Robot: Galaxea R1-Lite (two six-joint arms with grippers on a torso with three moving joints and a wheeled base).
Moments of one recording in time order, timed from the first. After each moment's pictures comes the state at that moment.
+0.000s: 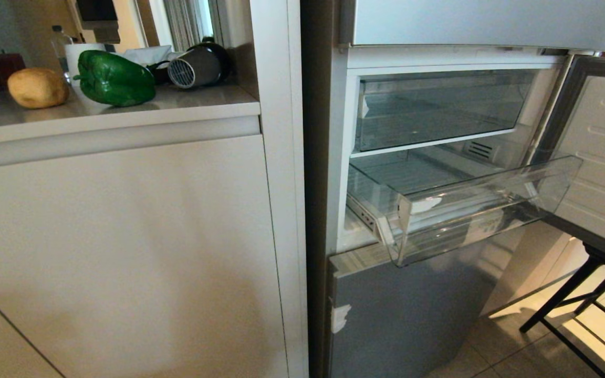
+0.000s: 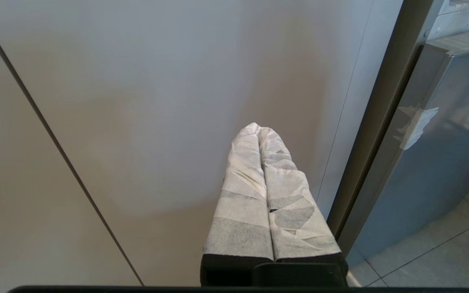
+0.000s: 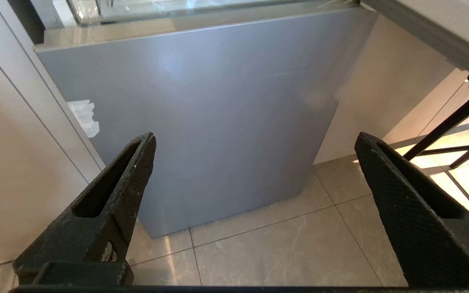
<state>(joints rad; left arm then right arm) 0.00 0.00 0.00 -0.01 0.00 0.01 0.12 0.32 -0.27 0.11 -0.09 0.00</state>
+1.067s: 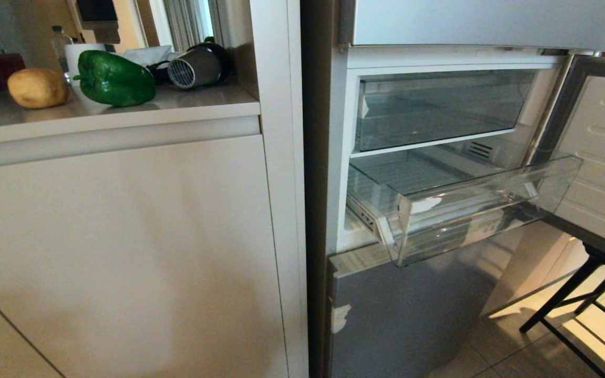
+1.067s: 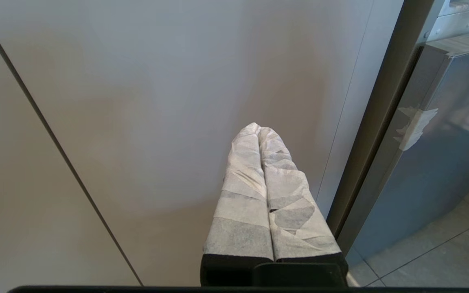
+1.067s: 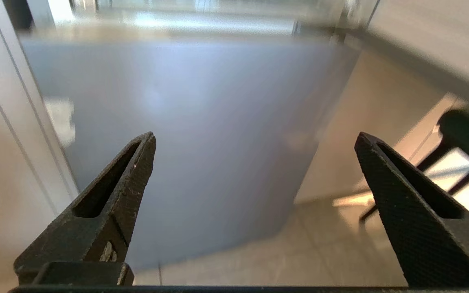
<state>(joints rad) 0.00 0.00 0.00 -0.01 0.00 0.01 -0.01 0.04 0.00 -0.04 0.02 -0.12</state>
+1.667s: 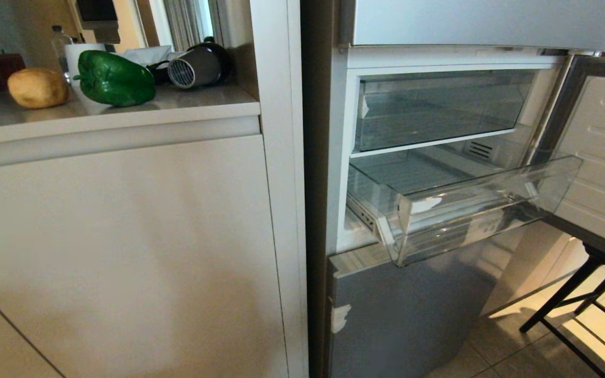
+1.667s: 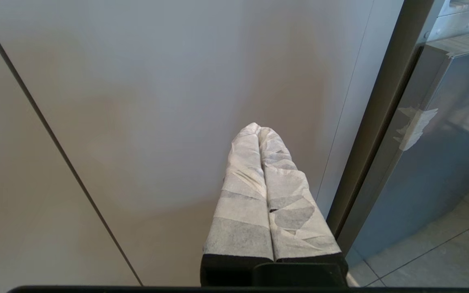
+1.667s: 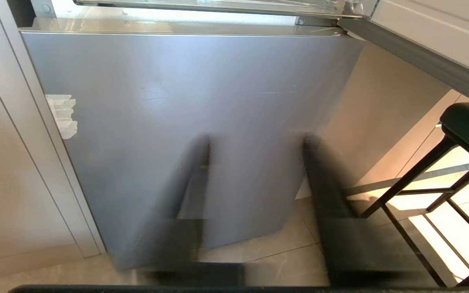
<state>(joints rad) 0.00 0.00 0.00 -0.01 0.00 0.01 0.00 0.00 0.00 0.01 0.02 -0.11</state>
